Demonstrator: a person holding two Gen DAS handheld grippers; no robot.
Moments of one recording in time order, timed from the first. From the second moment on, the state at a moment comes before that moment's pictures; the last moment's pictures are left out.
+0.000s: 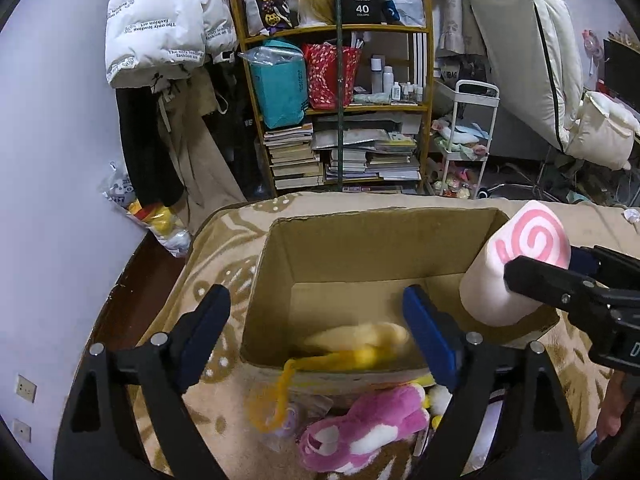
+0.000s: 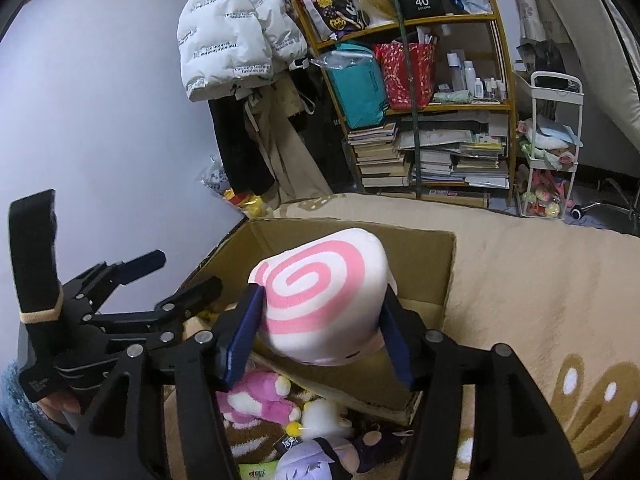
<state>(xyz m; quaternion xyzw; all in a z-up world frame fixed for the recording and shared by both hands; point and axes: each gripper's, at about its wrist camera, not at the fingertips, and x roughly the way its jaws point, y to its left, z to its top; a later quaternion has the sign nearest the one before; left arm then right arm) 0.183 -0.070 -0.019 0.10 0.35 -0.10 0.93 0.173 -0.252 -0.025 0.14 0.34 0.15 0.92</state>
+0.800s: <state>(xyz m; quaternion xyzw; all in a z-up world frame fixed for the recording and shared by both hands) 0.093 -0.044 -0.004 0.09 0.37 -0.08 0.92 0.116 -0.255 -0.007 0.14 0.36 0.10 0.92</state>
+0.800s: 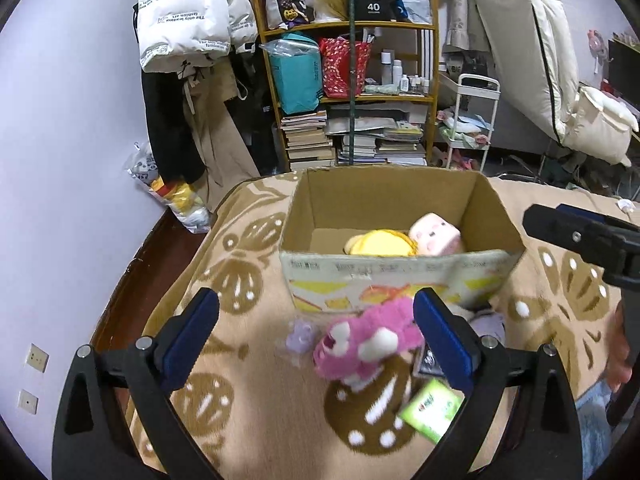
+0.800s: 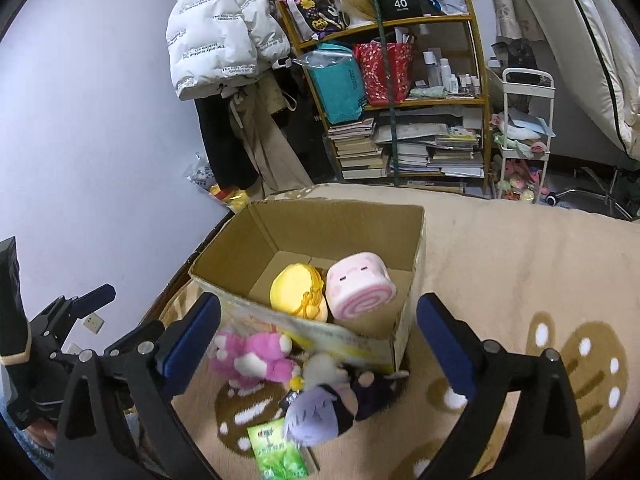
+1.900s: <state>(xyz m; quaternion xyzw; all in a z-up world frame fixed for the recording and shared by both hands) 0.069 -0.054 -0.054 0.08 0.44 -0.10 0.89 0.100 -0.241 -0.049 0.11 0.45 0.08 0.88</state>
